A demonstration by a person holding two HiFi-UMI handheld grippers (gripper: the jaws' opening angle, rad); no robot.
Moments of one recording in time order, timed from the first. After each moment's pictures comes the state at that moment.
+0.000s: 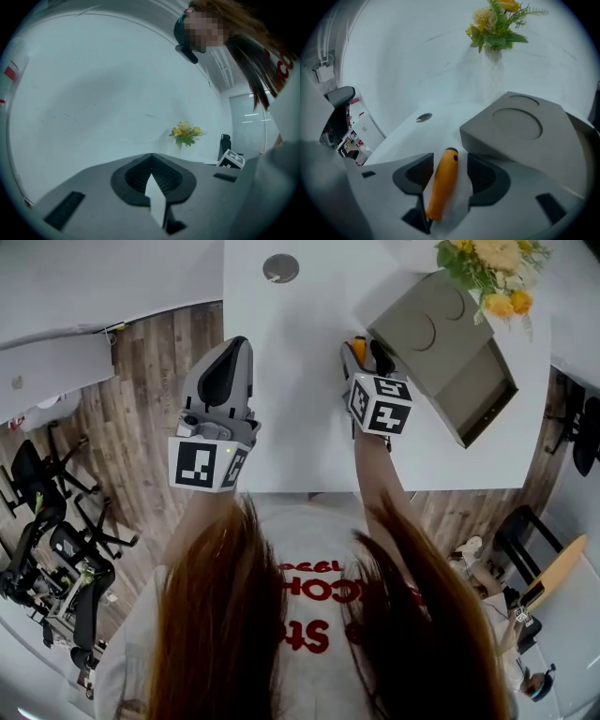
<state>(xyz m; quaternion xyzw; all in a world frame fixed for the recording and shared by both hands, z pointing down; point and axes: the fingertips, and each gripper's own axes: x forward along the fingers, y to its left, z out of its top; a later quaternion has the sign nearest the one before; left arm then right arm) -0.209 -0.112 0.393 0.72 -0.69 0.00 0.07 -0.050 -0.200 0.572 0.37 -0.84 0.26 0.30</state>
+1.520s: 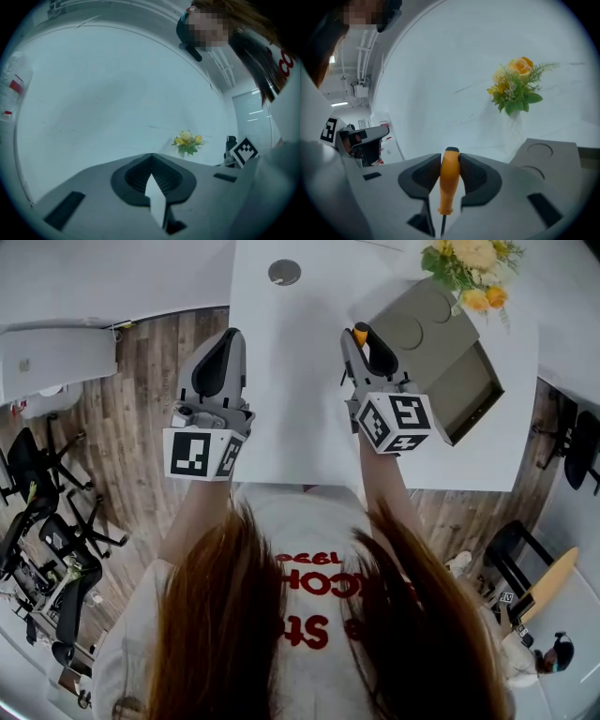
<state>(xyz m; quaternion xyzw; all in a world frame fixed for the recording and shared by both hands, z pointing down) -0.206 -0.099 0.359 0.69 -0.72 -0.02 0.03 -0.066 -0.198 0.446 0.28 -0.94 0.19 0.10</state>
